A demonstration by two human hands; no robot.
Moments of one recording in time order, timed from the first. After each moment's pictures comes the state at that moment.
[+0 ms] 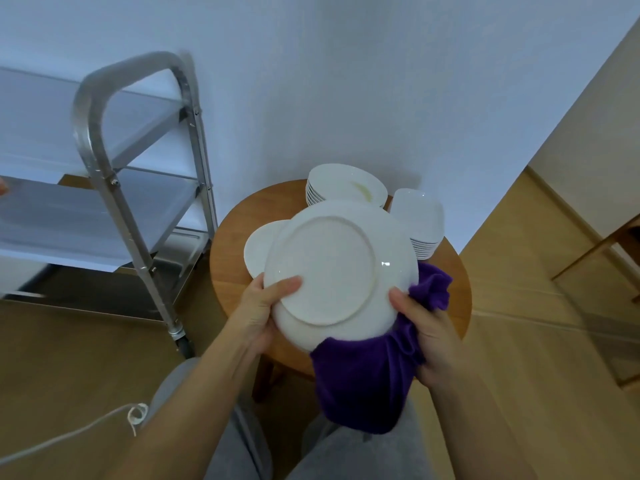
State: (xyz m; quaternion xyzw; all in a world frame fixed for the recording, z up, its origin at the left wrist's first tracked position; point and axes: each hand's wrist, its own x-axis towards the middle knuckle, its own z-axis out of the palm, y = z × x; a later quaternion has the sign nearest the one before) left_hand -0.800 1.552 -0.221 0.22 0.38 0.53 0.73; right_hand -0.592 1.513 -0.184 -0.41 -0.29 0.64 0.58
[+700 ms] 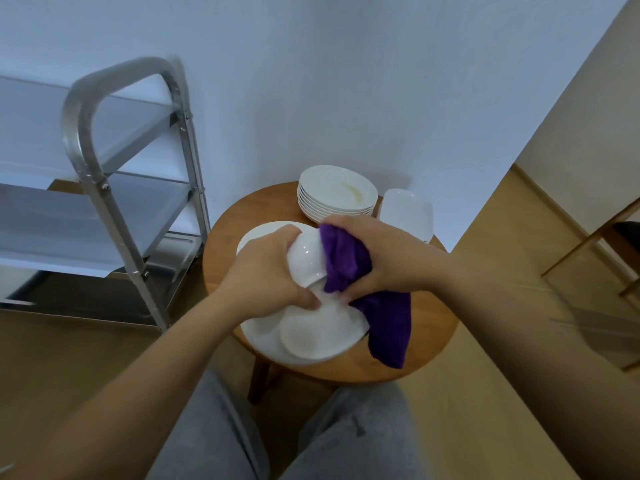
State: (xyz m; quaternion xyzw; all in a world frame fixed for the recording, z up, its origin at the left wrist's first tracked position) left_hand -0.802 1.554 -0.148 0.74 0.55 0.31 0.24; right_hand -0.597 1.582 -0.106 -0.44 -0.88 0.16 0.07
